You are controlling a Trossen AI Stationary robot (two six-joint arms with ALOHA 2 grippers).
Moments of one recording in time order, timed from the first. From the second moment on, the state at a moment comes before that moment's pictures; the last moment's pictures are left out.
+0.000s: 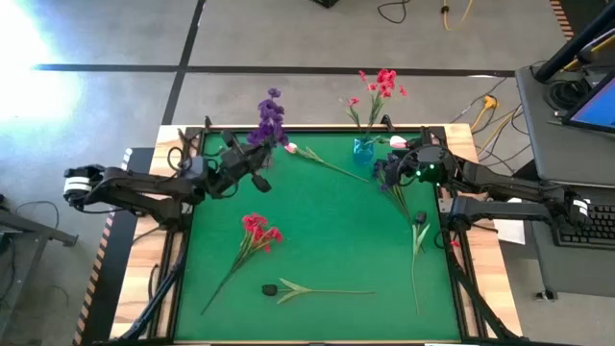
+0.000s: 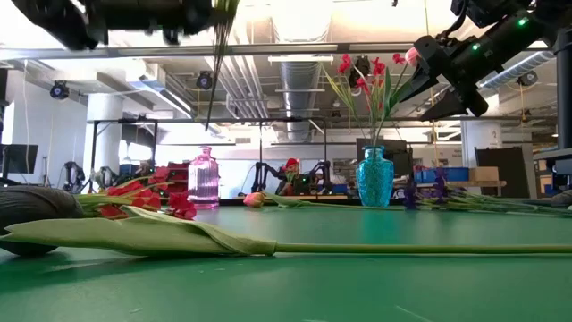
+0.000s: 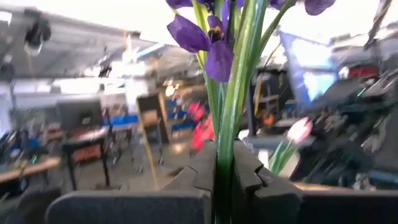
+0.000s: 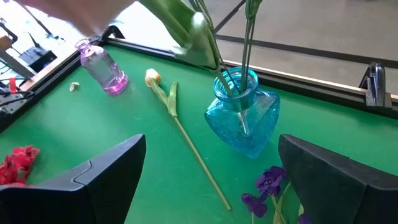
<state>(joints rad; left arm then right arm) 0.14 1.10 0.50 0.96 -0.44 0.29 -0.40 0.76 0.54 -0.27 0.28 0.52</state>
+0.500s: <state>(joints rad) 0.53 0.98 0.42 0.92 -0.03 0.07 -0.40 0.76 0.53 -0.19 0.29 0.52</state>
